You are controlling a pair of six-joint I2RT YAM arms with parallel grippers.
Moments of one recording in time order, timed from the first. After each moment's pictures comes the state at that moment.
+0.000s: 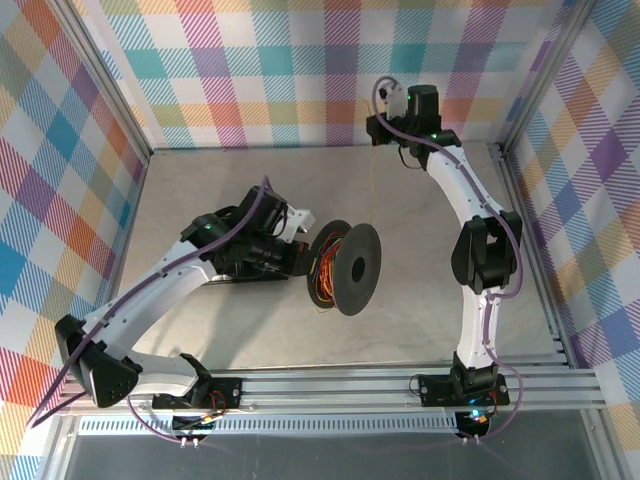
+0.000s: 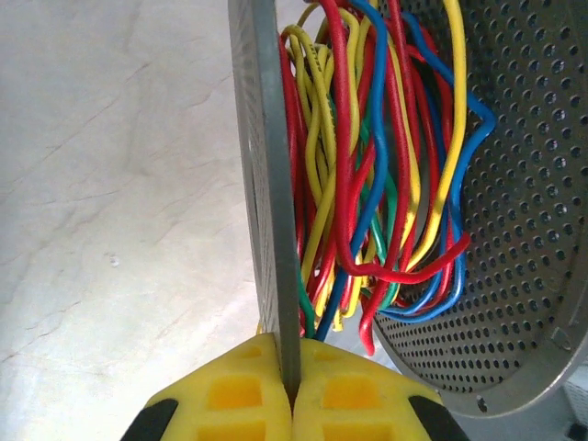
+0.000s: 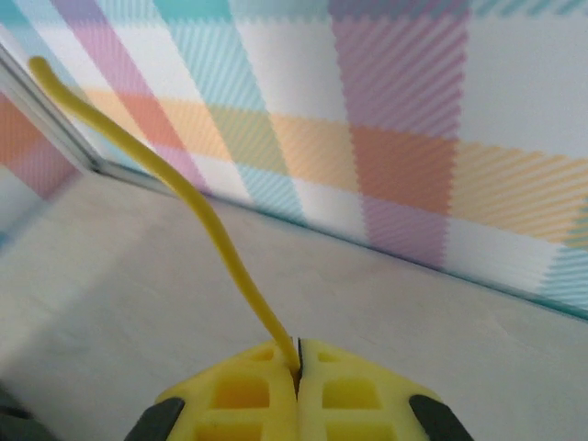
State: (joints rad) left arm -0.72 1.33 1.34 -0.96 0.38 -0.39; right arm 0.24 2.09 2.04 -0.36 -0.43 0.10
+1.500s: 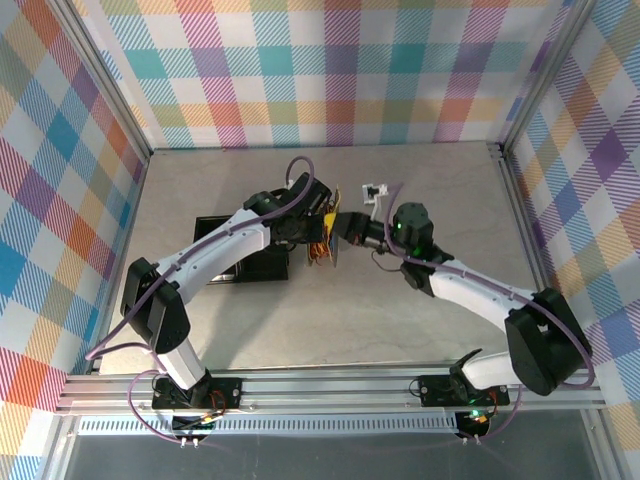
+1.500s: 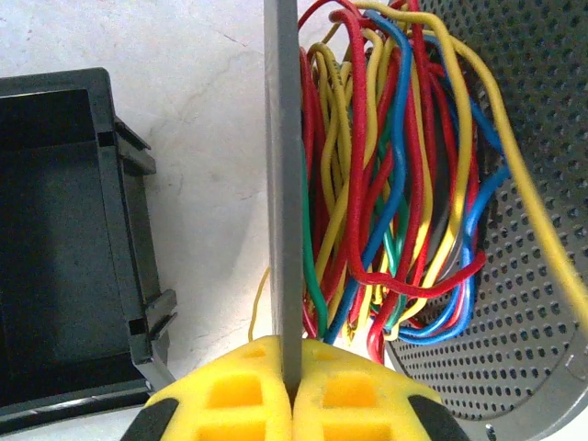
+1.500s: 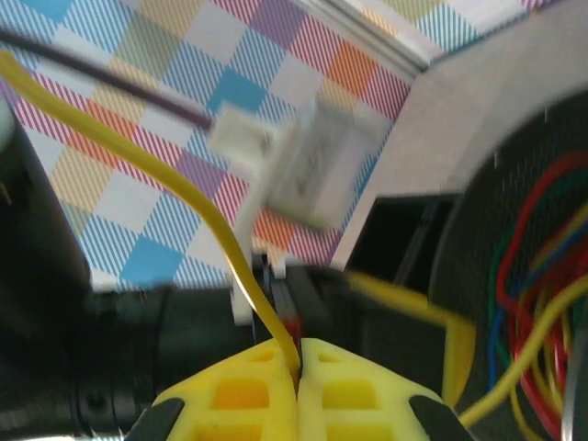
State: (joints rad) left arm -0.72 1.69 1.54 -0.90 -0.22 -0.63; right arm 0.61 1.34 0.71 0.58 -0.53 0.98
